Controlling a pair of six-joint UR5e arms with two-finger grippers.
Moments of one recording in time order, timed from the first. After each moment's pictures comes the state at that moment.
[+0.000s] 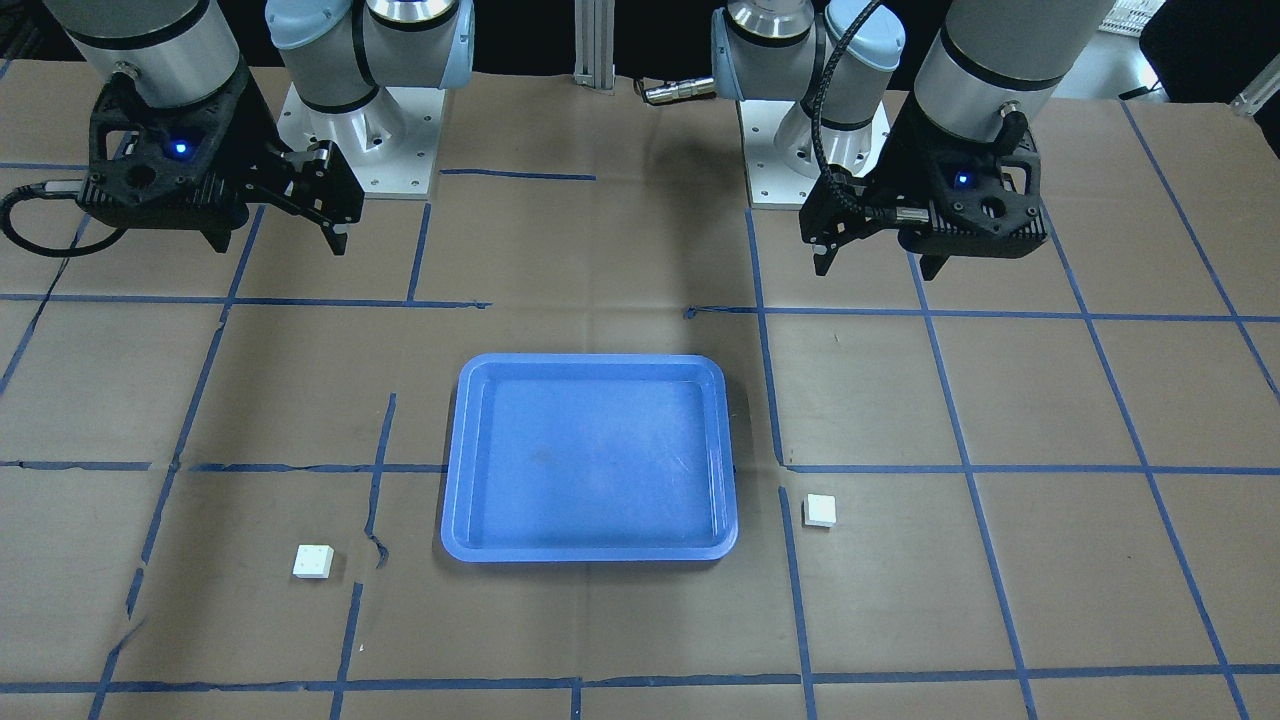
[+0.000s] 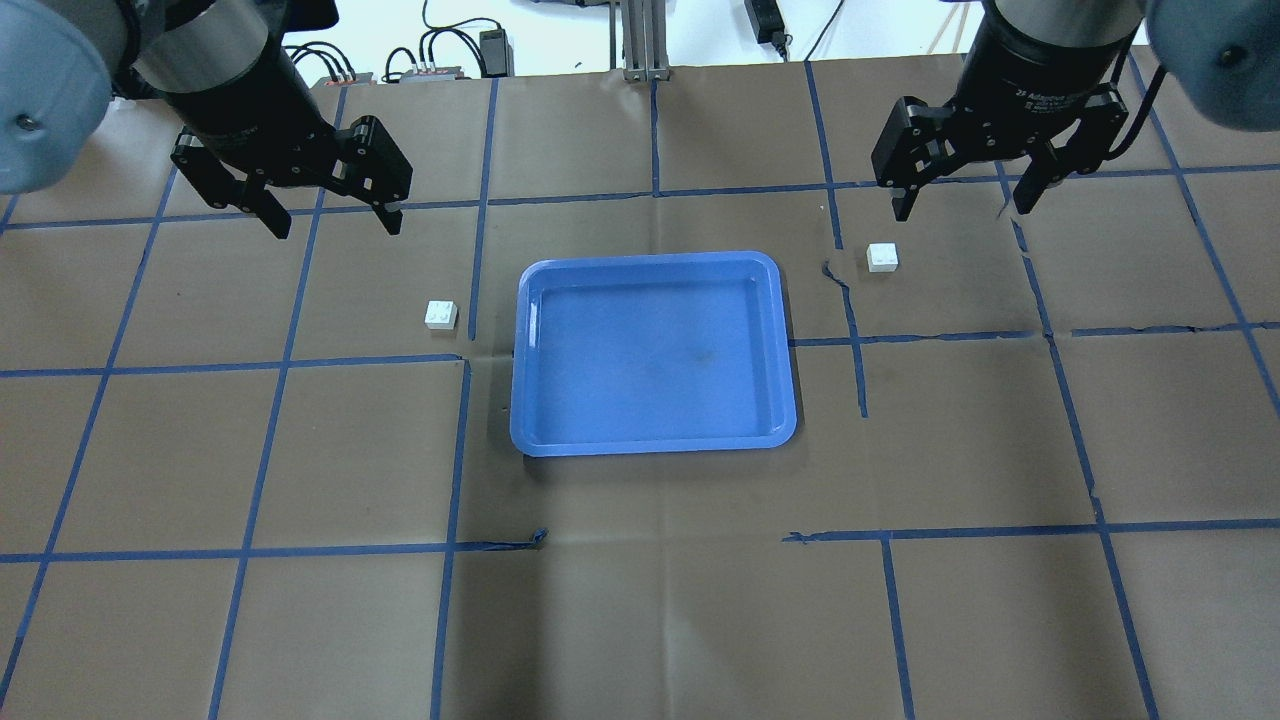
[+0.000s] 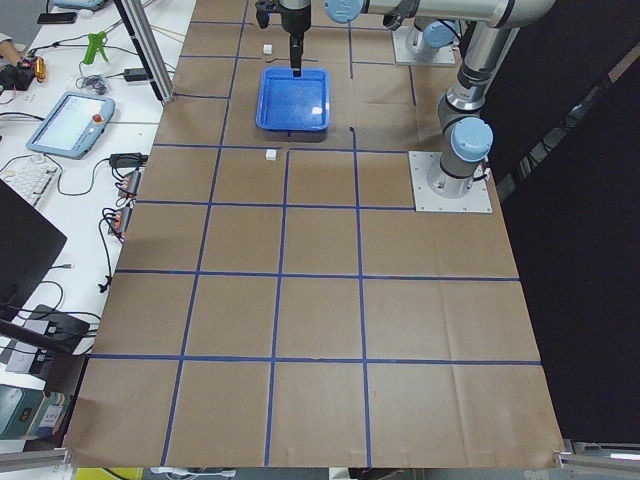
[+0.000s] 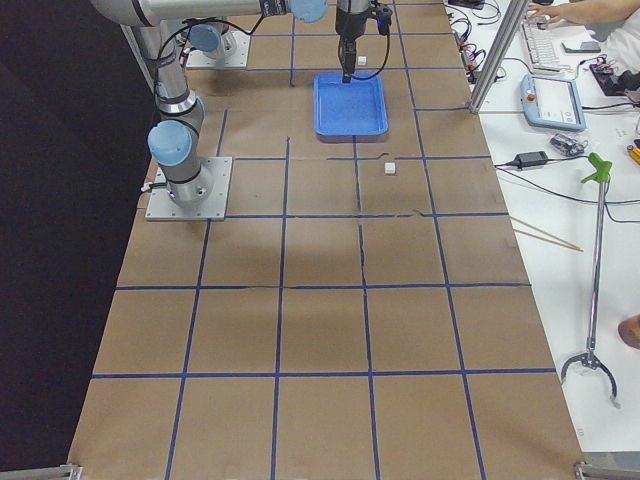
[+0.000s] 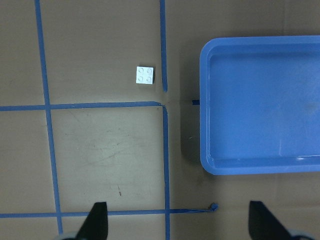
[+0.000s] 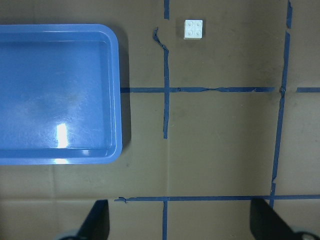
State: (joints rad) left arm -1.56 -1.61 -1.49 -1.62 1.56 0.03; right arm 1.58 -1.54 1.48 -1.49 -1.59 0.00
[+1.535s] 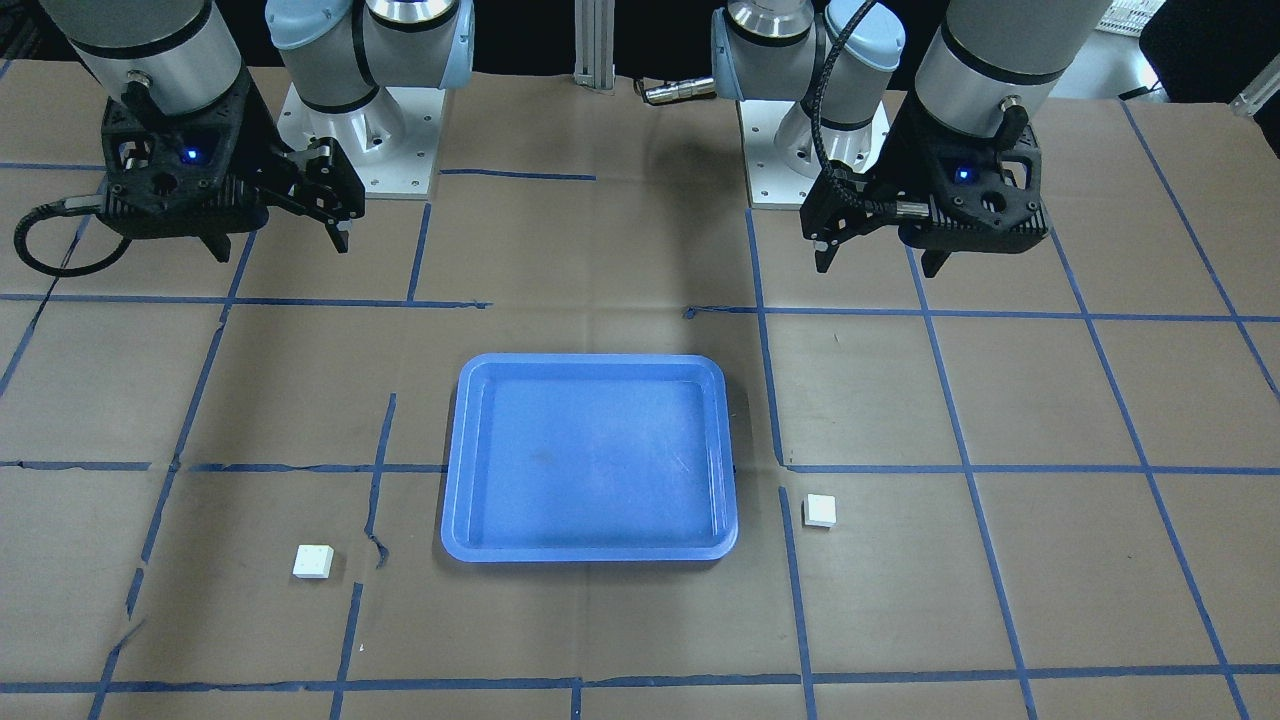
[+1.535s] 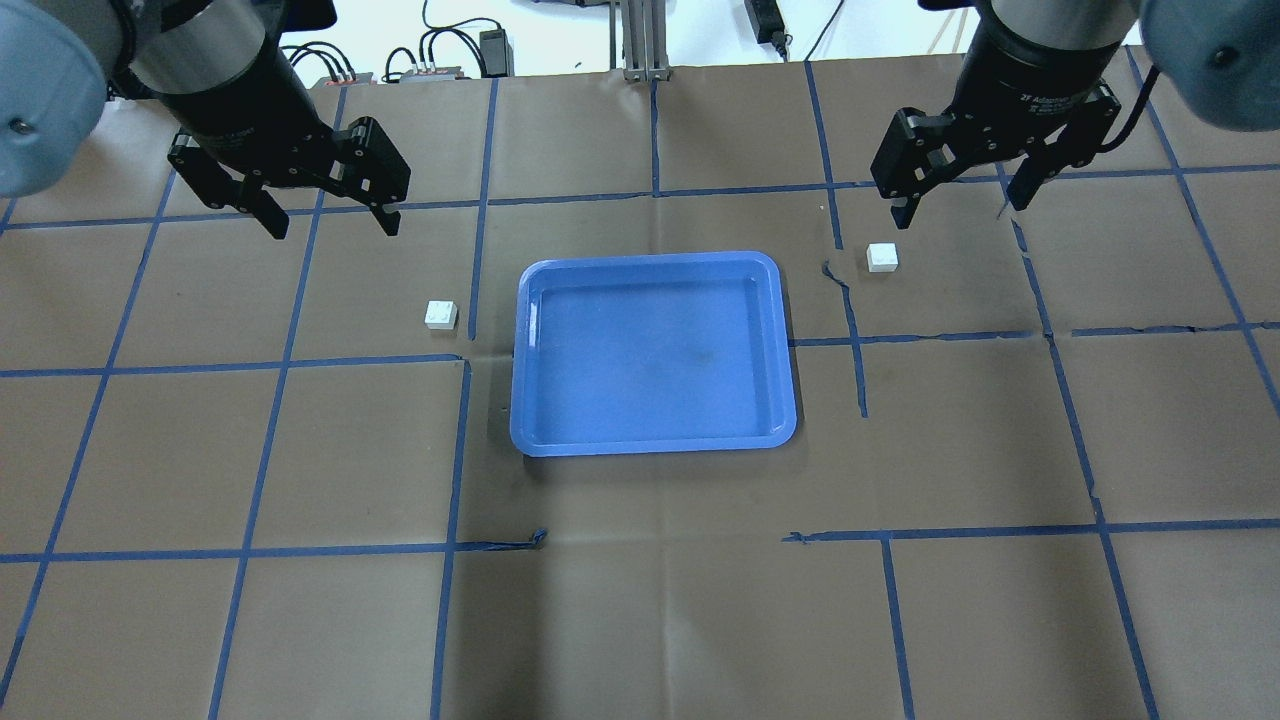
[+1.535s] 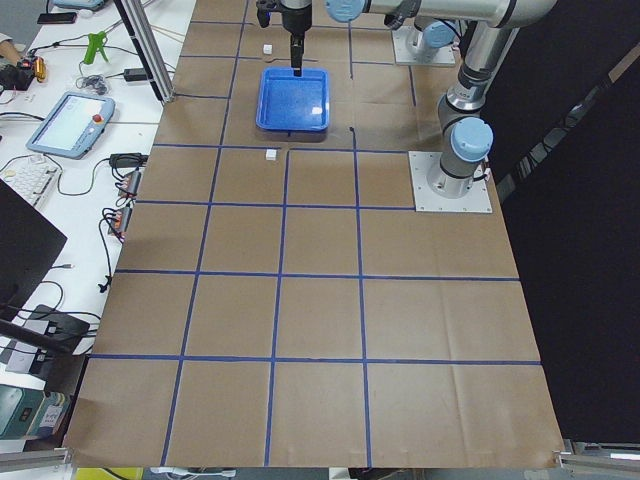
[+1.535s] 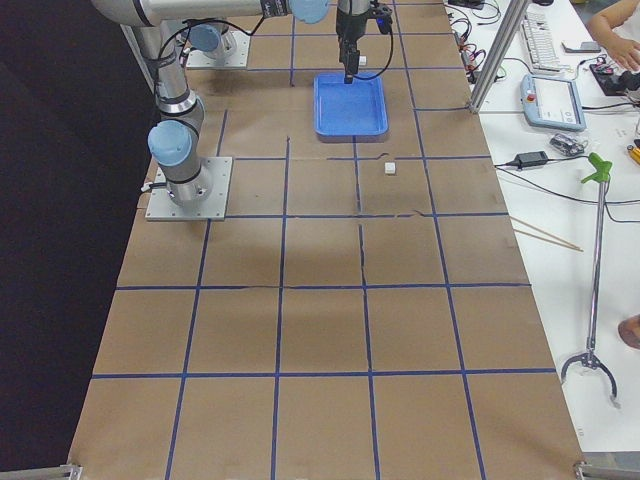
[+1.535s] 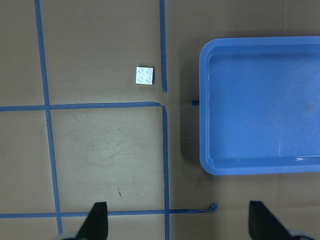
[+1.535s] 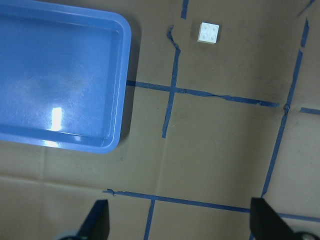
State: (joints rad) left arm -1.56 -1.61 -1.51 -1.62 1.57 0.04; right arm 1.57 -1.53 1.49 -1.49 -1.58 -0.20
